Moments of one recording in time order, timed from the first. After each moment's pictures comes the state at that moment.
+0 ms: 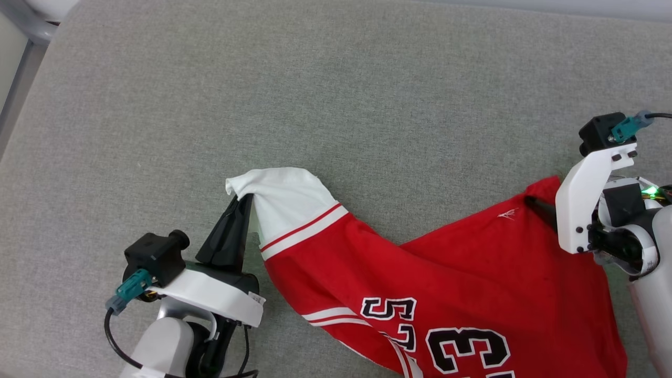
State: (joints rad) left arm -0.23 0.22 -0.26 0.14 -0.50 -0.11 -0.24; right arm -0.55 -0.34 0.18 0.35 0.41 0.13 0.86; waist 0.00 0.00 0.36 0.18
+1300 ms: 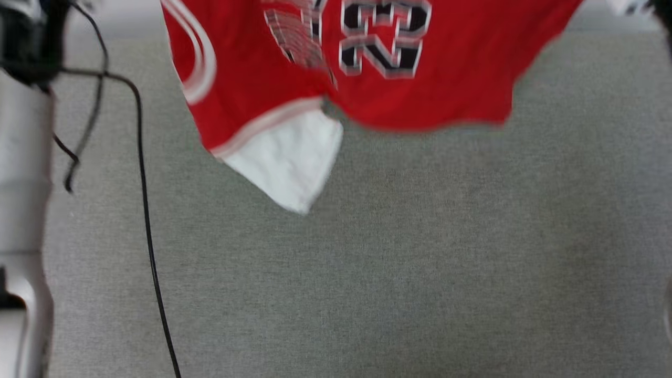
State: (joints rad) left arm -1.17 0.40 -0.21 0.58 -0.51 -0.12 -0.14; right arm -1.14 -0.21 0.01 0.53 0.19 0.13 0.28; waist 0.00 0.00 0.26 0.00
